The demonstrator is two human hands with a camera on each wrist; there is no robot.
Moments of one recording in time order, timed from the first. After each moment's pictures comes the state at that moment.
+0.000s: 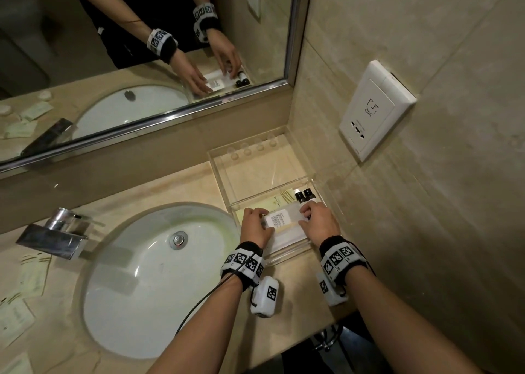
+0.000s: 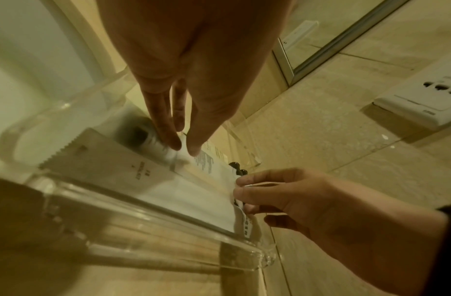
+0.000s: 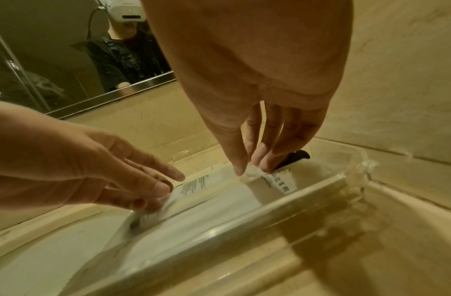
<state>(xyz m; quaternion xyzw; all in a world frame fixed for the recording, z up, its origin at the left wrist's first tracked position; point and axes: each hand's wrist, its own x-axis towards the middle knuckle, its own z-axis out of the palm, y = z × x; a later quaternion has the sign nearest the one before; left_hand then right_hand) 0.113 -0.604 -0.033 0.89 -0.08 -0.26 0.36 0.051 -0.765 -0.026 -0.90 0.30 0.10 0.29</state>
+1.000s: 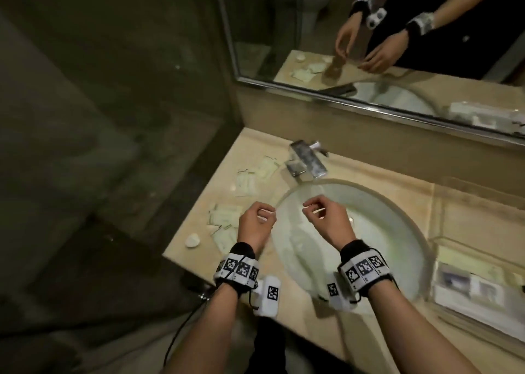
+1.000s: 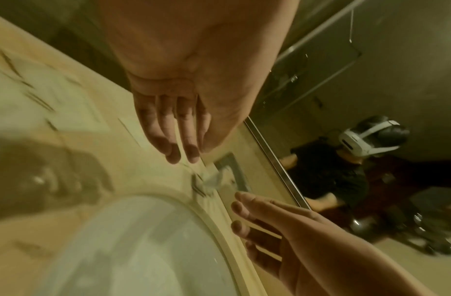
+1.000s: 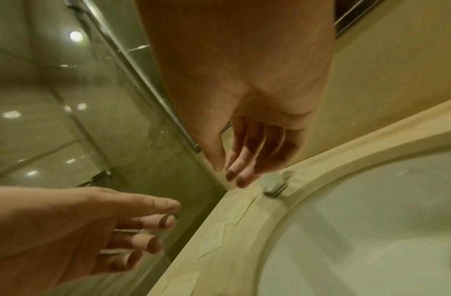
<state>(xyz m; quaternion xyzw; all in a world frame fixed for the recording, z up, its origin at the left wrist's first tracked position) 0.021 -0.195 0.040 0.78 0.30 0.02 0.54 0.100 -0.364 0.037 -0.85 -0.08 0.17 0.48</state>
